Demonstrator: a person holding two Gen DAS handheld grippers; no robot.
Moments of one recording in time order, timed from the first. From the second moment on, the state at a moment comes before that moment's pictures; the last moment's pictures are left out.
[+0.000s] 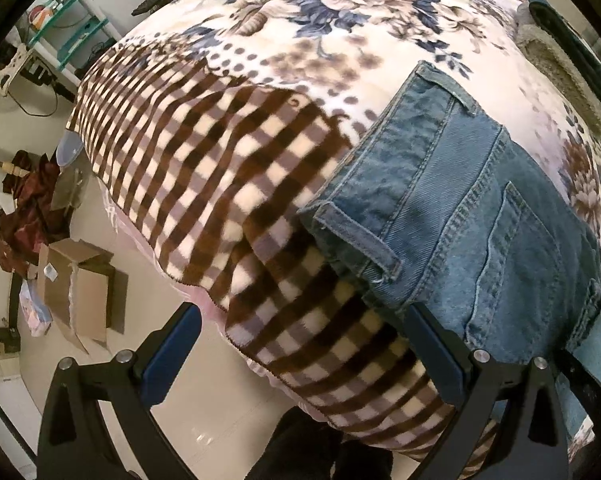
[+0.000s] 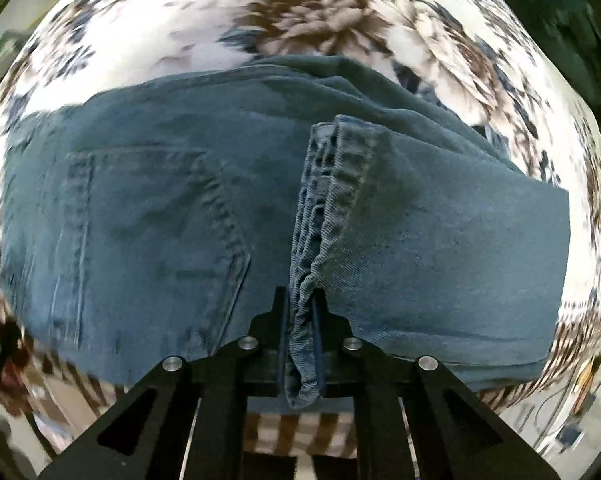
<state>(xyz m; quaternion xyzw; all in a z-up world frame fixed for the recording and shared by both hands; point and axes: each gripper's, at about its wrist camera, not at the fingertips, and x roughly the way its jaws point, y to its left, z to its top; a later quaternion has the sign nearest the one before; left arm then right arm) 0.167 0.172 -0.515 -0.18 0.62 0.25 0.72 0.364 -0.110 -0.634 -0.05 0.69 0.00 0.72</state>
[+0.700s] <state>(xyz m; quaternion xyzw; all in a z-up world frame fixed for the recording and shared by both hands) 0.166 0.196 -0.548 -0.45 0.51 0.17 0.71 0.350 -0.226 -0.629 0.13 0.71 0.03 0.69</state>
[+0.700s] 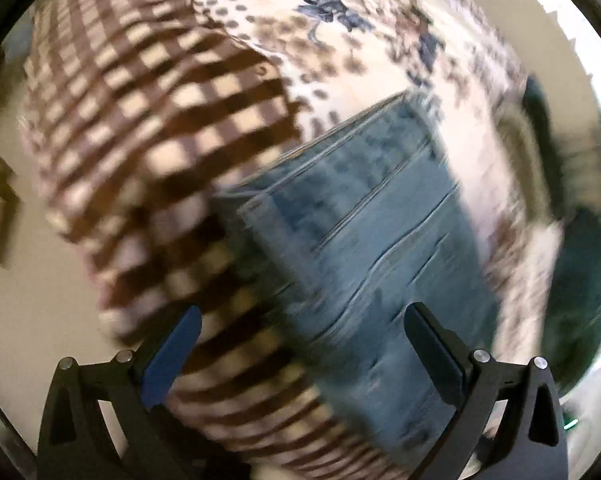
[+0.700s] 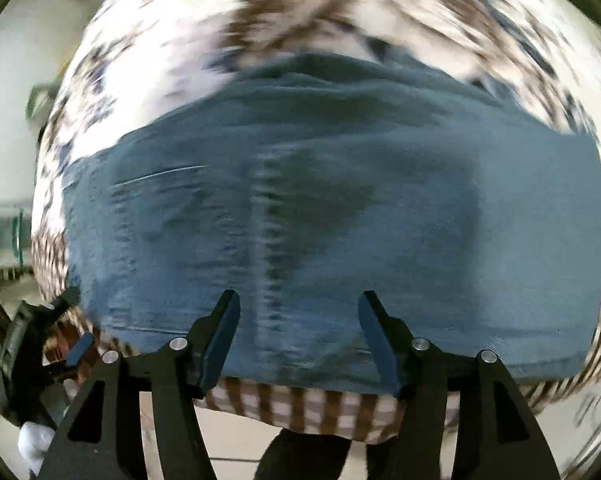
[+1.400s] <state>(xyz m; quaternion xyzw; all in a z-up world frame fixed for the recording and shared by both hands) 0.177 0.198 -0.545 -0.46 0.40 0.18 0.77 0.327 -0.291 -0.635 0.19 0.69 -0.04 0.70</state>
